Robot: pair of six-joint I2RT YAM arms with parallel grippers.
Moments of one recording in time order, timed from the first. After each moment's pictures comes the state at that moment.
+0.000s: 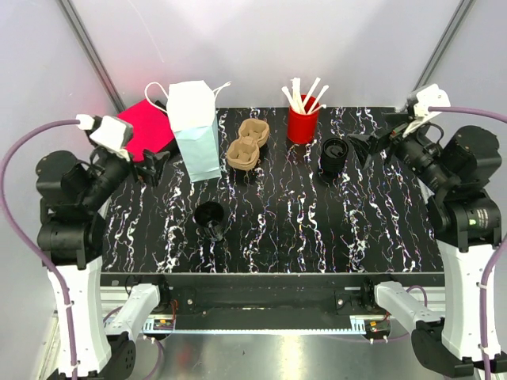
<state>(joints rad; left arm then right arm) 0.04 0.83 1.47 -0.70 0.47 0.19 0.11 0.96 1.60 -0.64 -0.41 -0.11</state>
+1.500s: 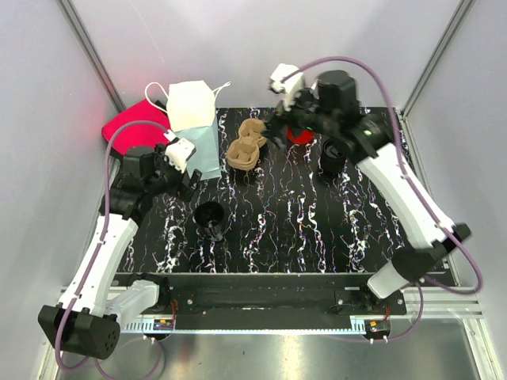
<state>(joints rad) -0.18 0.99 1.01 -0.60 0.31 0.37 0.58 1.51 1.89 -0.66 -0.28 -0.32</state>
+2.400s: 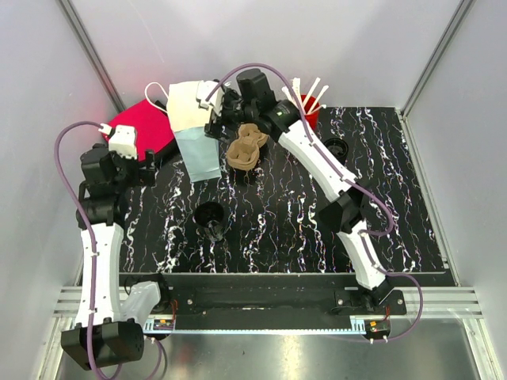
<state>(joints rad) 0.17 0.91 1.01 -0.49 0.13 0.23 0.73 2.28 2.60 -0.68 -0.46 -0.65</state>
